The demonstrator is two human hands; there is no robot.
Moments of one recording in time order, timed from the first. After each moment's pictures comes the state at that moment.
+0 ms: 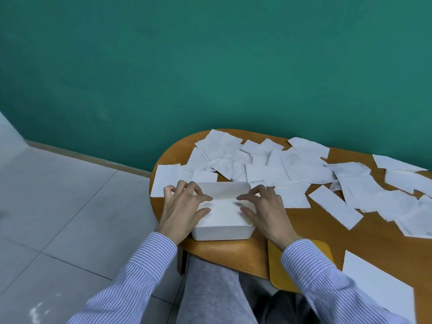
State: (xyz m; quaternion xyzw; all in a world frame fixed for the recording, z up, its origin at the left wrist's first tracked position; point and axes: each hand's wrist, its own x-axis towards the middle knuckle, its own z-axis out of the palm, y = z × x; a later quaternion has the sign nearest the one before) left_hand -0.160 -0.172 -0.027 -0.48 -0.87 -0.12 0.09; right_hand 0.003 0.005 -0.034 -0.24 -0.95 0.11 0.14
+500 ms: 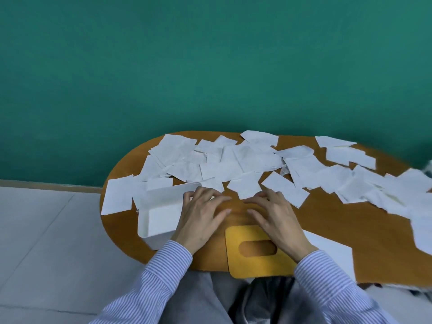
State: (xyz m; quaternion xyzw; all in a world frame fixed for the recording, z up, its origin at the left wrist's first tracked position) left_hand -0.055 -0.076 -0.024 -0.60 -0.77 -0.23 0.03; right_hand 0.132 0.045 -0.021 -0.32 -0.92 0.14 0.19
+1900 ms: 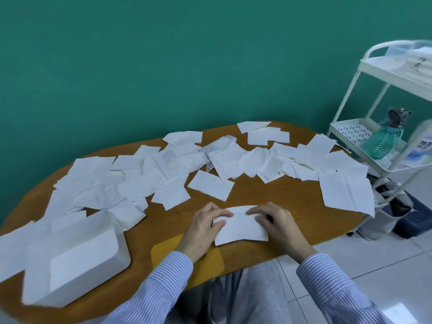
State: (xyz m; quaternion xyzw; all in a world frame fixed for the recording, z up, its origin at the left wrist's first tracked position) left_hand 0.087 0.036 -0.054 -0.65 -0.65 -0.32 -0.26; right_hand 0.310 0.110 -0.057 -0.45 -0.81 0.29 0.23
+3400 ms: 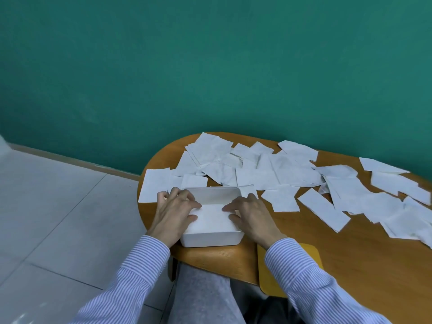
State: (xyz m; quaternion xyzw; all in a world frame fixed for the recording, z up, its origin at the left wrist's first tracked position) left_hand -0.166 -0.159 -0.033 -0.49 -0.87 -0.11 0.02; right_hand -0.010 0.007 -0.031 -0.21 -0.97 0.13 0.06
